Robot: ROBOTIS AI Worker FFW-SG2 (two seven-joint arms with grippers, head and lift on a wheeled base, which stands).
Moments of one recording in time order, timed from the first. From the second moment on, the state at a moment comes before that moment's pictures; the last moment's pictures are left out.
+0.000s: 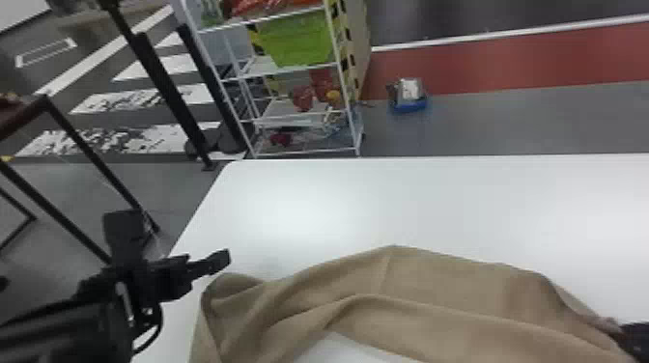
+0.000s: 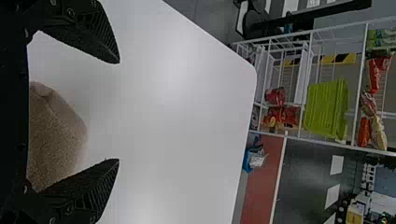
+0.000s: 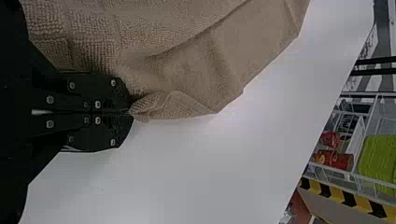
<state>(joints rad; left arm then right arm) 0.22 0.15 0.60 -2.12 -0.01 1.08 -0.49 0.37 -0.31 0.00 -2.16 0.39 0.73 0.91</state>
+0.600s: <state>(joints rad) 0.13 0.29 0.57 -1.96 -0.08 1.11 -0.68 0.28 -0.31 0.00 -2.05 0.38 0.75 0.91</state>
